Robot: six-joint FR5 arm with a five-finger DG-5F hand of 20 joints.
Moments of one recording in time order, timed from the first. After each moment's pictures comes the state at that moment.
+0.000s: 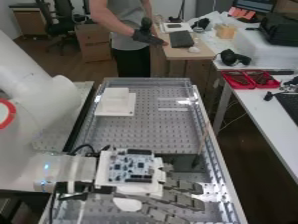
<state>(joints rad) 1.08 -2.26 -1.49 -2.76 -2.07 -0.78</state>
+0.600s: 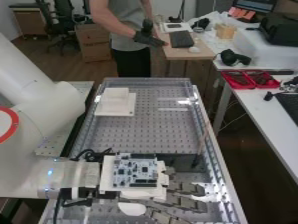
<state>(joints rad) 1.07 -2.29 -1.44 -2.78 -2.11 -0.79</state>
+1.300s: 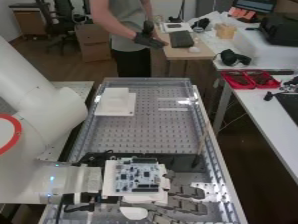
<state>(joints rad) 1.06 -2.32 -1.41 -2.80 -2.13 -0.80</state>
